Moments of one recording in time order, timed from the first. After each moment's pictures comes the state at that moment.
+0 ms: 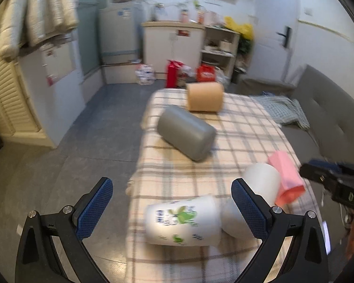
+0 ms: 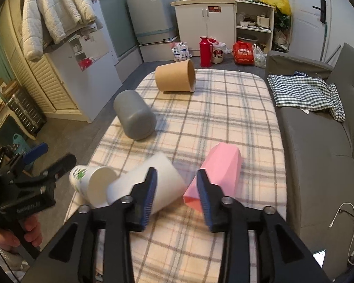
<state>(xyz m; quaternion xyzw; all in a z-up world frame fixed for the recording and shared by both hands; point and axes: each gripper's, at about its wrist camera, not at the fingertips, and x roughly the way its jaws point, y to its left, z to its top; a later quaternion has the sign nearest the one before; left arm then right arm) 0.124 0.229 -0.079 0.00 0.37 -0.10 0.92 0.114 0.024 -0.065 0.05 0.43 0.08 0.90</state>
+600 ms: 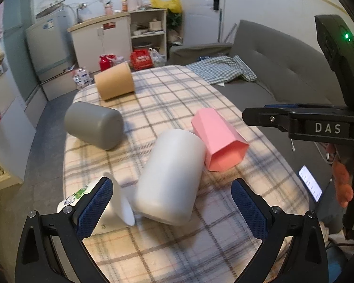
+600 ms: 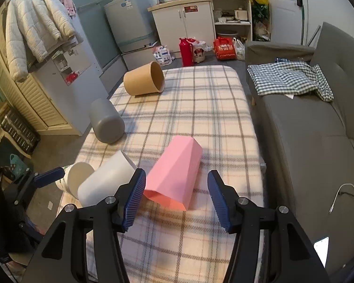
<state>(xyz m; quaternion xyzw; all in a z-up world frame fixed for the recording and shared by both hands) 0.100 0.139 -0.099 0.11 0.39 -0.26 0.88 0.101 -0.033 -0.080 0.09 0.43 0.04 0.90</state>
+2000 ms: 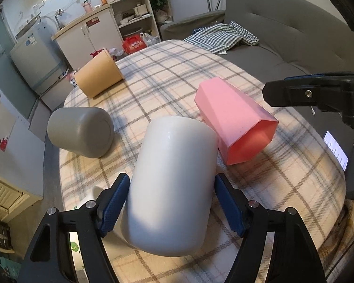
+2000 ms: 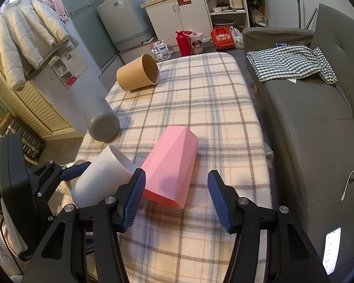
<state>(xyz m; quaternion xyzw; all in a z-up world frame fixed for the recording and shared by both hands) 0.131 0.100 -0.135 0.23 0.42 -0.24 0.85 0.110 -0.043 -0.099 0.13 0.44 0.04 0.89</state>
